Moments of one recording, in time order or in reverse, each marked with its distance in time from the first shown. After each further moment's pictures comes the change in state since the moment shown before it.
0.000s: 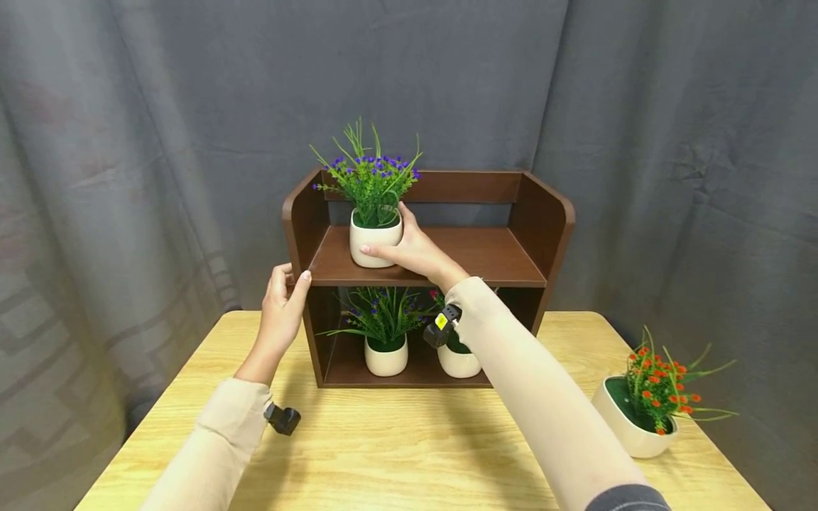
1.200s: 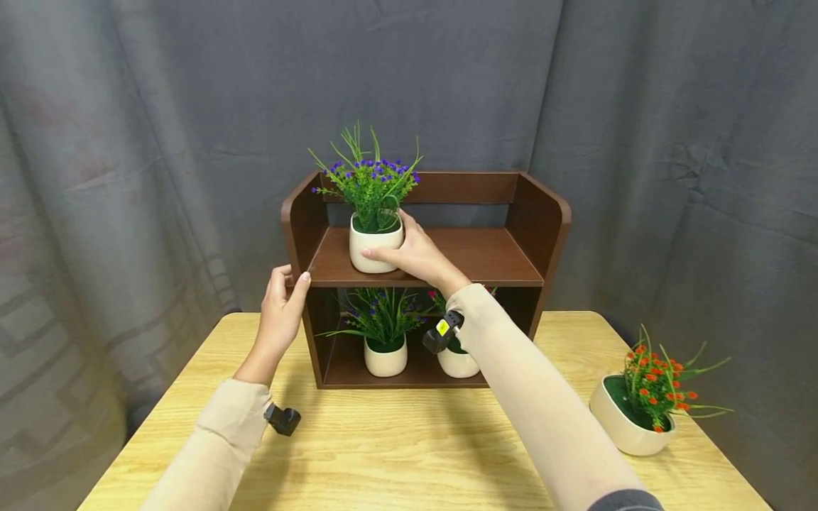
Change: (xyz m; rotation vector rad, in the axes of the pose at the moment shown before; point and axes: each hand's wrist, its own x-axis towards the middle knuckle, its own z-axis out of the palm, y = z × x) left_hand 0.002 -0.004 -0.004 0.001 0.003 -0.002; right_hand -0.002 0.002 0.001 -0.071 0.040 -0.037
